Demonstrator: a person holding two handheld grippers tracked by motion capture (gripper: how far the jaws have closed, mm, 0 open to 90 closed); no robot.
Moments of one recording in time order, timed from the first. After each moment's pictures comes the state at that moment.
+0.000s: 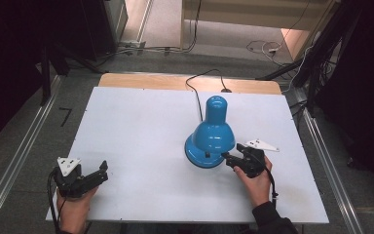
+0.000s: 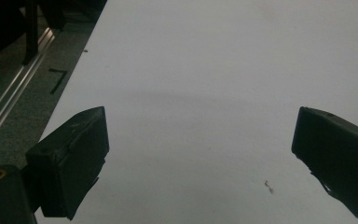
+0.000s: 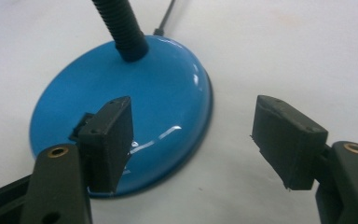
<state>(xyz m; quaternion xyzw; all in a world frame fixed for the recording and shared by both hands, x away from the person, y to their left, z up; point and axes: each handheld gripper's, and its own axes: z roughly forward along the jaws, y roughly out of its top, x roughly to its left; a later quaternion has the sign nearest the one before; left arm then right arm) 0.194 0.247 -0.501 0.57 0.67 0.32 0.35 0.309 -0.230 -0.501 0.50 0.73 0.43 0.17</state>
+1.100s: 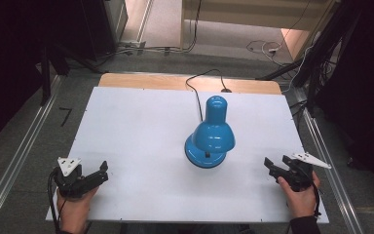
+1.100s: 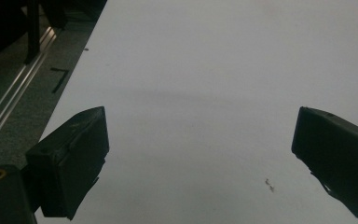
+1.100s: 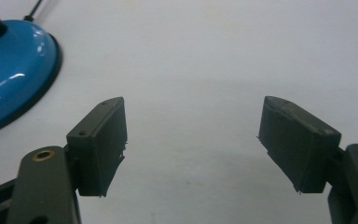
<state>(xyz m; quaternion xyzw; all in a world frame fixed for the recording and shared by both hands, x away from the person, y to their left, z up) 0.193 0.247 -0.501 0.57 0.67 0.32 0.35 0.276 -0.347 -0.494 0.58 0.69 0.38 0.23</state>
